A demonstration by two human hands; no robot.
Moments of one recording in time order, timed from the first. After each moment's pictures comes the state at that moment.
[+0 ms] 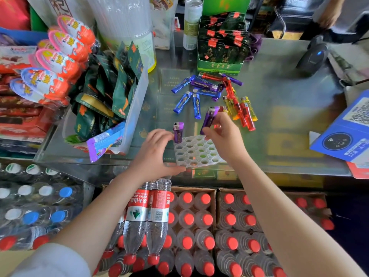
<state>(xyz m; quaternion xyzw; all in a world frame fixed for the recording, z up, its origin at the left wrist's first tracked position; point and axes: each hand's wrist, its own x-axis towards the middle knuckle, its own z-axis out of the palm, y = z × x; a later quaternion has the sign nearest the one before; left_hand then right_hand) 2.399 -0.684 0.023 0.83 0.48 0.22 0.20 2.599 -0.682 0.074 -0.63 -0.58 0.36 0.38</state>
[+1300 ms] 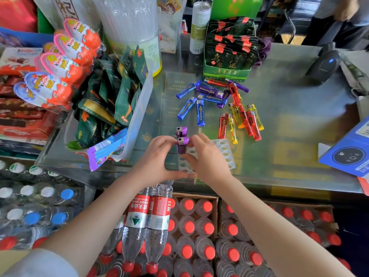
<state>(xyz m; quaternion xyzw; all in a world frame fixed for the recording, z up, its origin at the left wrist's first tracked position) 2.401 -0.680 0.035 0.80 0.48 0.22 0.28 2.563 -0.689 0.055 -0.59 -0.74 0.21 0.23</state>
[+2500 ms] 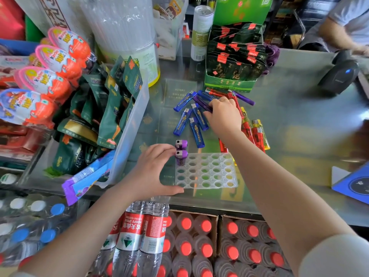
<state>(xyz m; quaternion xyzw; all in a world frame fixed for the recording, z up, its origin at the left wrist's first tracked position) 2.403 -0.650 0.039 0.83 0.49 0.14 0.24 2.608 -0.531 0.054 -0.71 -0.69 0.07 0.11</state>
